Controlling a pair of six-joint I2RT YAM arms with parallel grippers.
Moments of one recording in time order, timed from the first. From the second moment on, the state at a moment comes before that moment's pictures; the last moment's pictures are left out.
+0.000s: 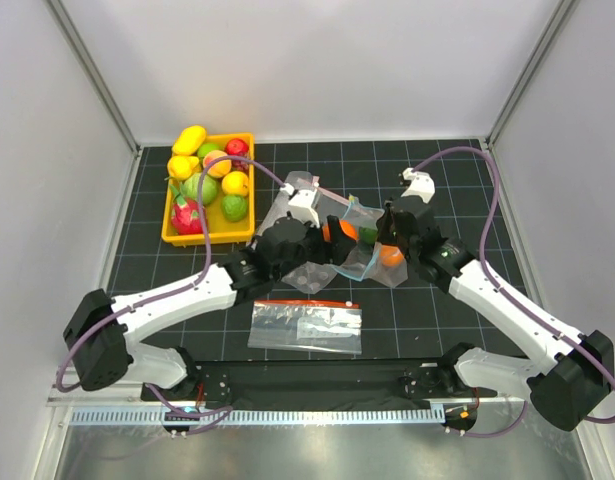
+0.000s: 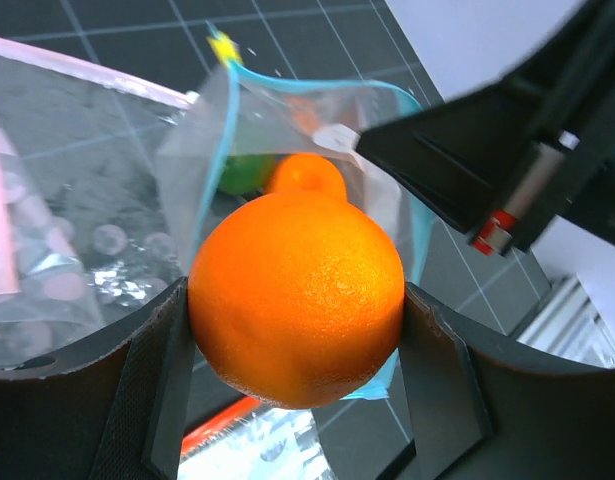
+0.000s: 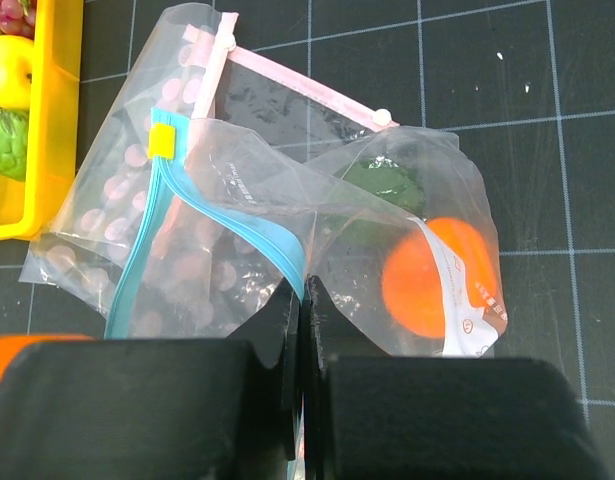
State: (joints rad) left arm -0.96 1.34 0.98 0.07 -0.24 -0.57; right arm 0.59 1.11 0.93 -0.34 0.39 0.53
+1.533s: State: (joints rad) left arm -0.97 1.22 1.06 -0.05 -0.44 -0.47; right arm 0.59 1.03 0.87 -0.31 0.44 0.56
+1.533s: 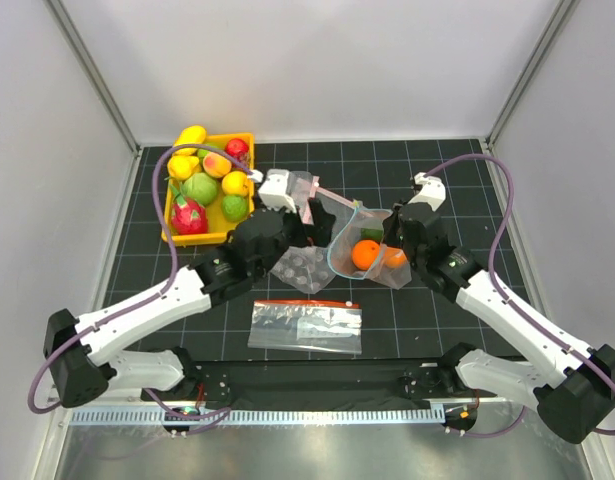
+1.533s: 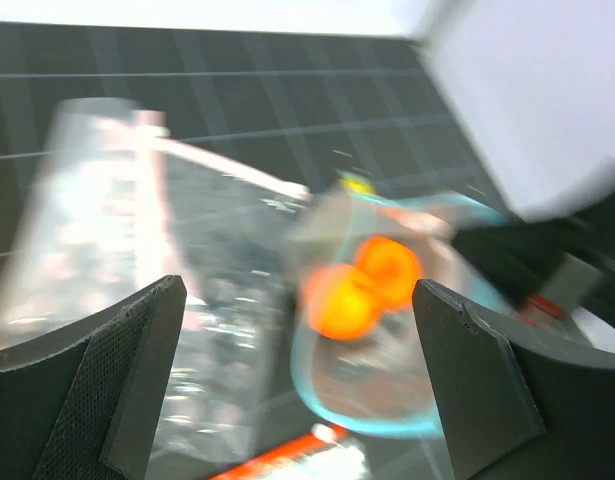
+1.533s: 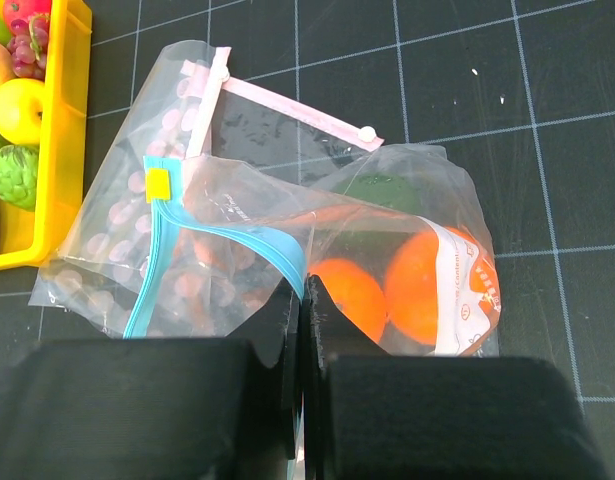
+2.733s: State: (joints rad) left arm -0.29 1.81 1.23 -0.23 -0.52 -0.58; right arm 0.59 1.03 0.87 -0.30 0.43 0.56
